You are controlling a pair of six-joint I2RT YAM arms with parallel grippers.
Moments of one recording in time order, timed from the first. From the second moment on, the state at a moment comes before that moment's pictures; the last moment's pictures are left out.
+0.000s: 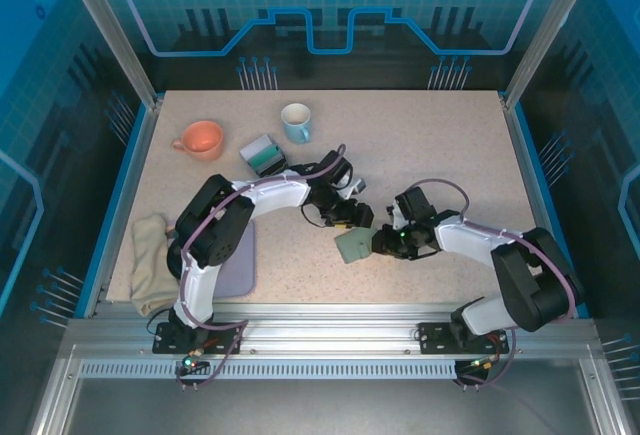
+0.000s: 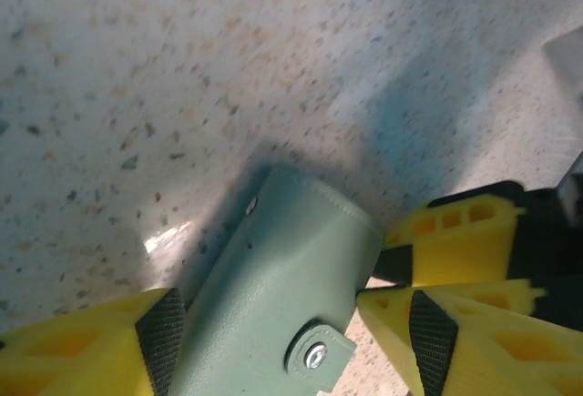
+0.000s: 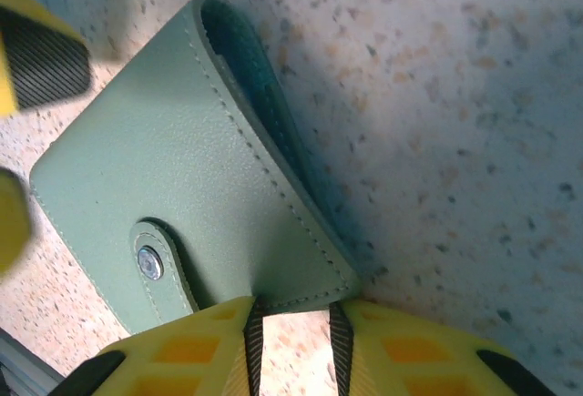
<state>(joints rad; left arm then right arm) -0.67 2.04 1.37 -0.47 0.58 -0.50 0.42 1.44 0.59 -0.33 -0.40 0.60</state>
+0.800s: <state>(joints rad) -0.66 1.84 0.98 -0.22 0.65 -0.69 0.43 1.47 0.68 -0.37 -0.38 0.62</state>
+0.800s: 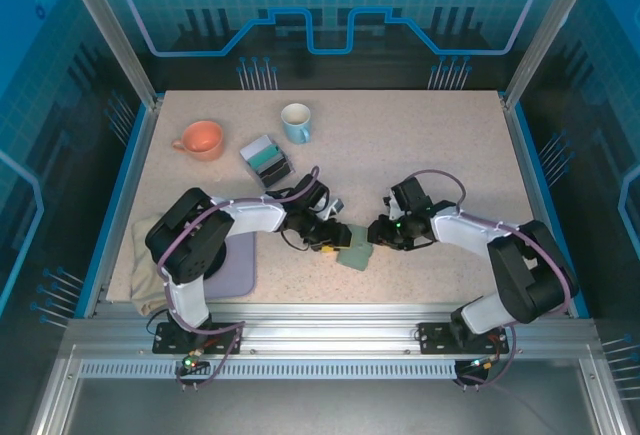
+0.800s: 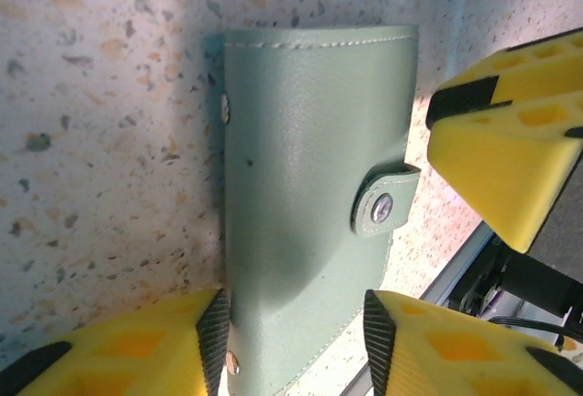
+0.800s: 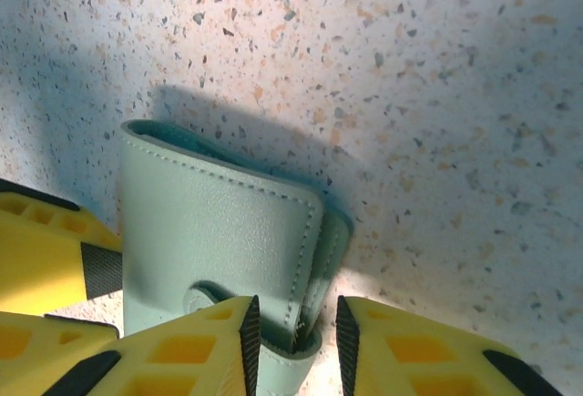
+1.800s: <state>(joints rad) -0.65 1.84 0.93 -0.06 0.70 -0.77 0.46 1.50 0.68 -0.39 -0.37 0.63</state>
